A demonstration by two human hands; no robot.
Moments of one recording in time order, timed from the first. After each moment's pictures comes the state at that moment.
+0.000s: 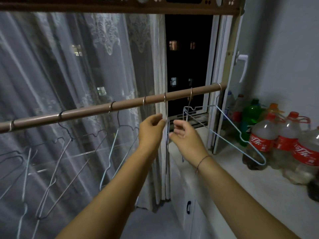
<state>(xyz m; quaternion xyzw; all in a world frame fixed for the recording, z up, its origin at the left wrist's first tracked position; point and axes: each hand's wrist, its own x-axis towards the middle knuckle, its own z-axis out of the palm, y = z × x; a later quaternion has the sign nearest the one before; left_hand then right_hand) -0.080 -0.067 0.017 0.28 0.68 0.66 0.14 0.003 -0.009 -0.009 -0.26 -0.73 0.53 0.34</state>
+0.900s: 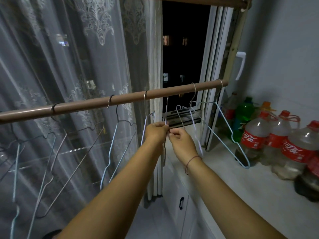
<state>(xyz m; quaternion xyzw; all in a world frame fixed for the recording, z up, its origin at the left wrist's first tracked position) -0.096 -0.029 -0.011 0.18 0.65 0.68 0.29 -0.024 0.007 -0.045 -0.35 -0.71 0.51 0.34</state>
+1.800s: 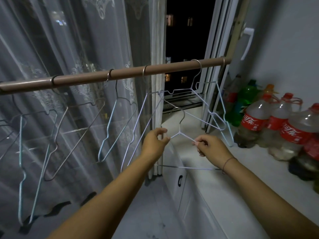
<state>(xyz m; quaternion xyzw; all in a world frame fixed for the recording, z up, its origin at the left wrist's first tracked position) -0.076 -0.087 -0.089 0.31 0.76 0.52 0.25 0.075 0.027 -0.094 -0.36 -0.82 0.40 0.21</state>
